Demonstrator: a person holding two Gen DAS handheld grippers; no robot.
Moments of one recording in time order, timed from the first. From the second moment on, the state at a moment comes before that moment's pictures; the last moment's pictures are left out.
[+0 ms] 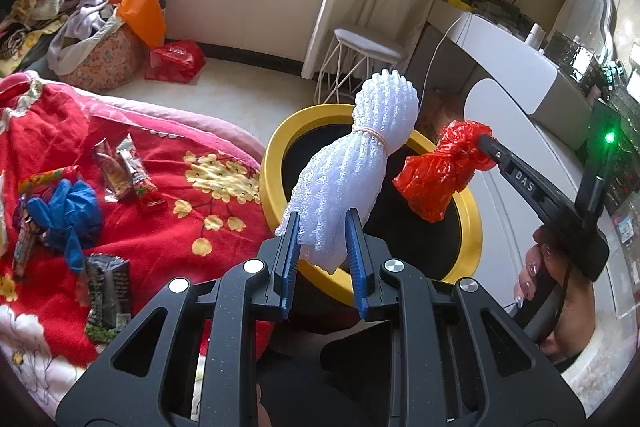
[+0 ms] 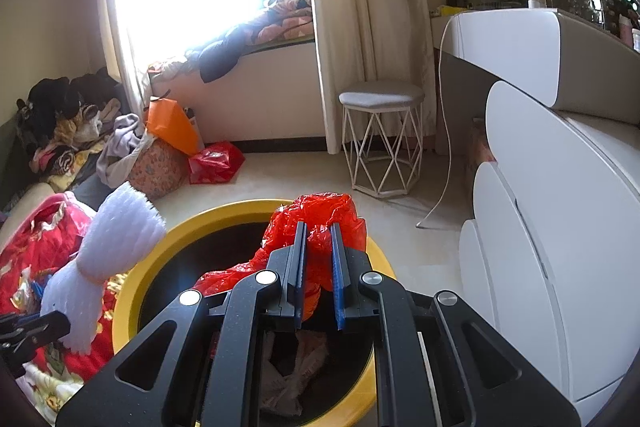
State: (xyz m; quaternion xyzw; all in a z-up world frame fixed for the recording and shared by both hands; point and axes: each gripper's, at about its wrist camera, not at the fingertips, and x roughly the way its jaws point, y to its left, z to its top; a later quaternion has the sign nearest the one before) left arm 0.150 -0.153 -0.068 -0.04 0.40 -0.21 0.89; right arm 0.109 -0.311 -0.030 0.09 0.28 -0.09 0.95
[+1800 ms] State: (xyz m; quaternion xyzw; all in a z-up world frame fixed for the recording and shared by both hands) left arm 0.109 -0.031 -0.013 -0.10 0.28 -0.09 0.95; right arm 0.087 -0.214 0.030 0.11 0.24 0.05 0.96
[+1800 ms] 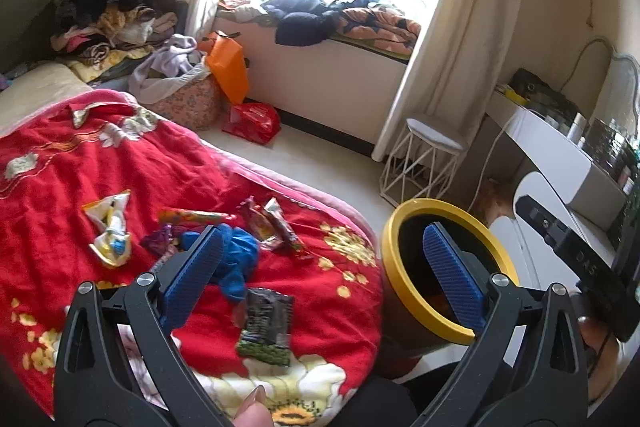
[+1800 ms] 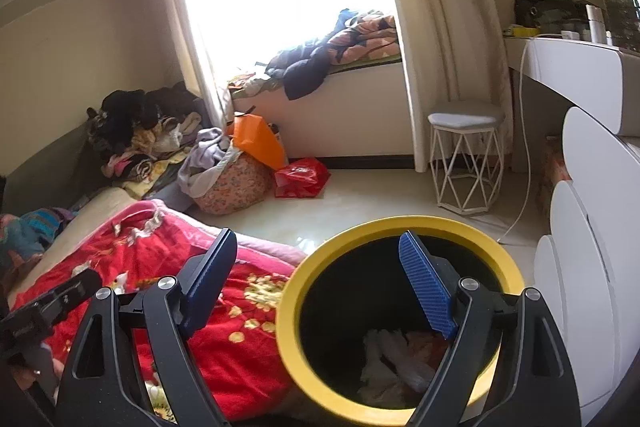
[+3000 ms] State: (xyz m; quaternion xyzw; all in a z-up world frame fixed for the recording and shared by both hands) left arm 0.116 0.080 -0.027 -0.16 0.27 0.04 0.95; right arm 0.078 -0.083 0.006 0.03 0.30 0.20 0.93
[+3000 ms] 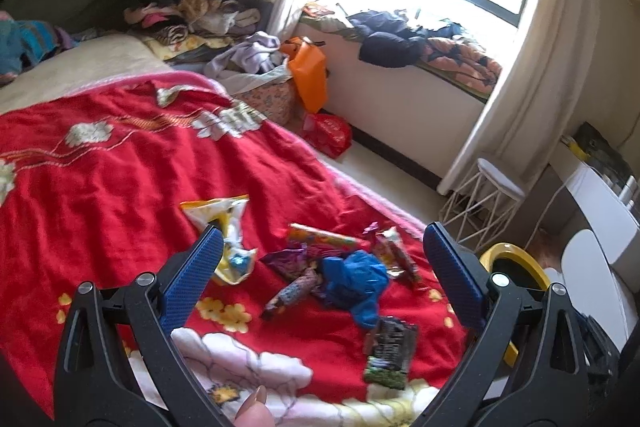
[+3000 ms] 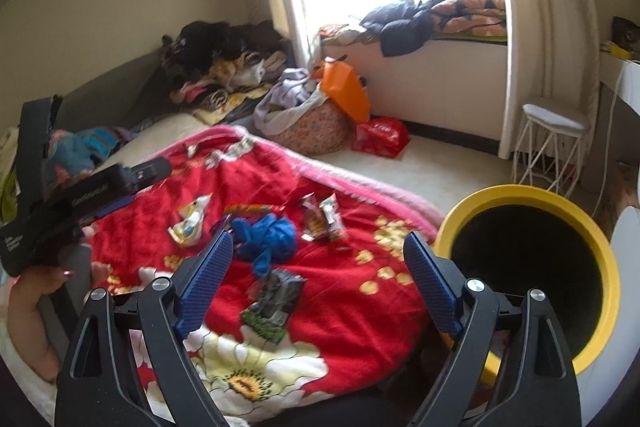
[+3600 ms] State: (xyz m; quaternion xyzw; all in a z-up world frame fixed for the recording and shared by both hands) left arm 0.126 0.127 -0.081 -0.20 0.33 0.09 0.92; right arm 0.111 -0.029 -0.048 0.00 0.40 0.23 0.89
